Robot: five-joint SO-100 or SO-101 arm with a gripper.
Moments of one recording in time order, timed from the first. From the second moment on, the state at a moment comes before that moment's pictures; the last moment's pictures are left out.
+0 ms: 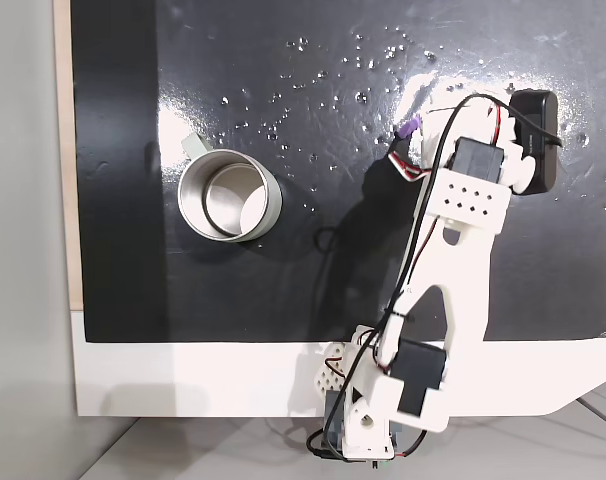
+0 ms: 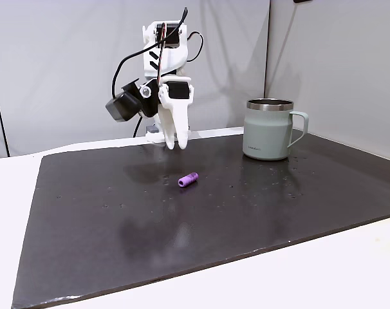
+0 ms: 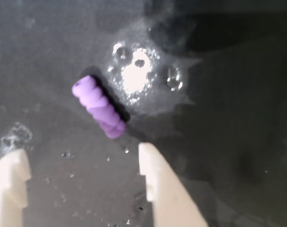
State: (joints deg) arm 16.4 86.4 89.5 65.7 -22.1
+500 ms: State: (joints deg) arm 13.5 64.3 71.5 70.0 -22.1
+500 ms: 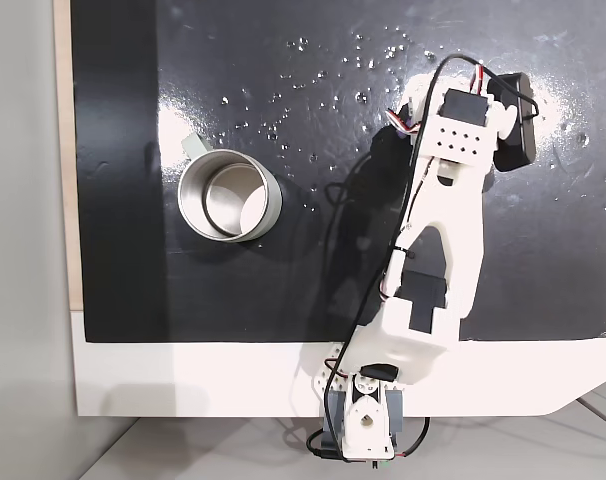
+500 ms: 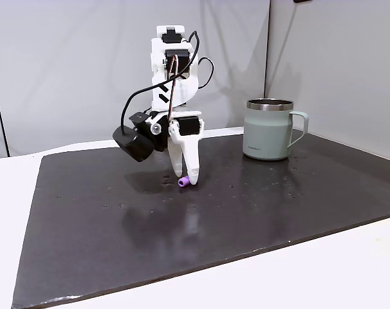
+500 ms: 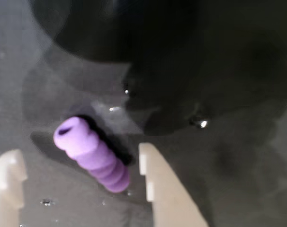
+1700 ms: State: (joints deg) arm 6.9 75.2 49.5 93.7 -17.1
